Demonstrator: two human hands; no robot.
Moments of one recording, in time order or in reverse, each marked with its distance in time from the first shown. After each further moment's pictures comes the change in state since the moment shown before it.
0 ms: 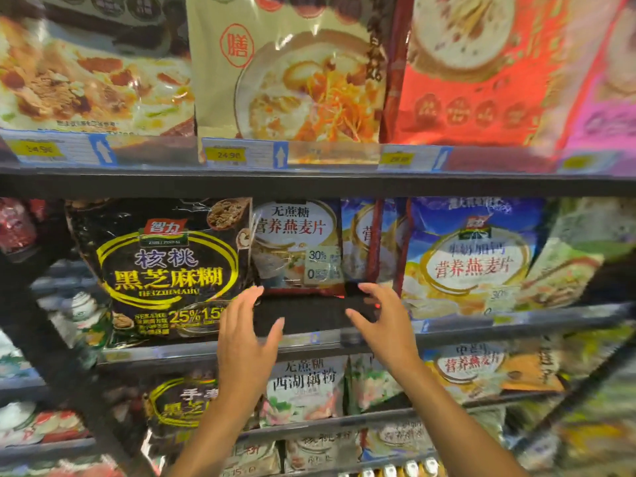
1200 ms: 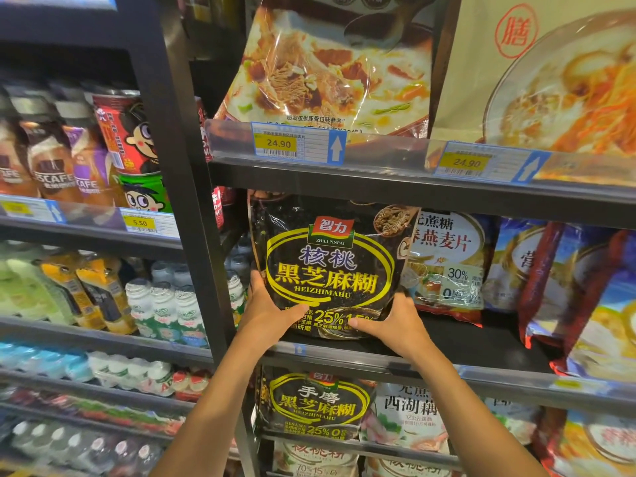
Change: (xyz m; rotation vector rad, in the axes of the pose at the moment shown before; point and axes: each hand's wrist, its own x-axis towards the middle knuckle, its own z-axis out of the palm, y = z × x) left_hand 0.101 -0.171 -0.130 -0.120 -0.216 -0.608; right_hand 0.041 -0.114 0.189 -0.058 -0.426 0.152
